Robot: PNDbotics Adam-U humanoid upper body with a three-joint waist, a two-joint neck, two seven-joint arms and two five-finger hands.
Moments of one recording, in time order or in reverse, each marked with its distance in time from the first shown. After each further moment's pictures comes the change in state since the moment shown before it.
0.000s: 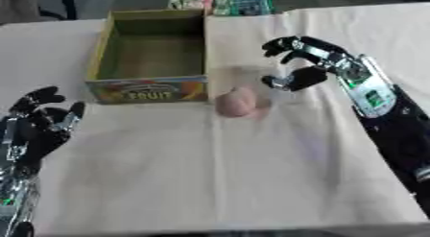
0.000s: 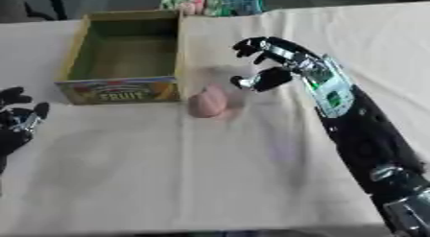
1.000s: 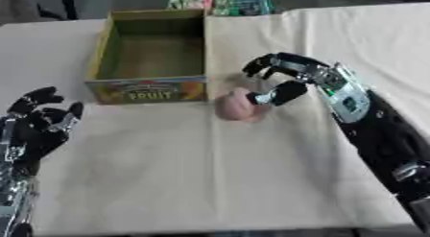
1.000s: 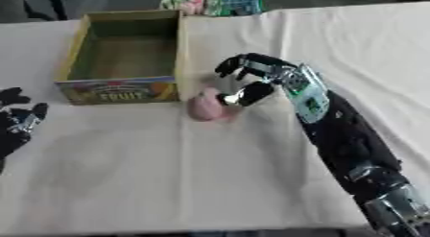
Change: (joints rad) left arm 0.000 0.000 0.000 0.000 0.000 -0.002 -0.003; right arm -0.025 0.040 0.043 0.062 0.053 -0.083 0.113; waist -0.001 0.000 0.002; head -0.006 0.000
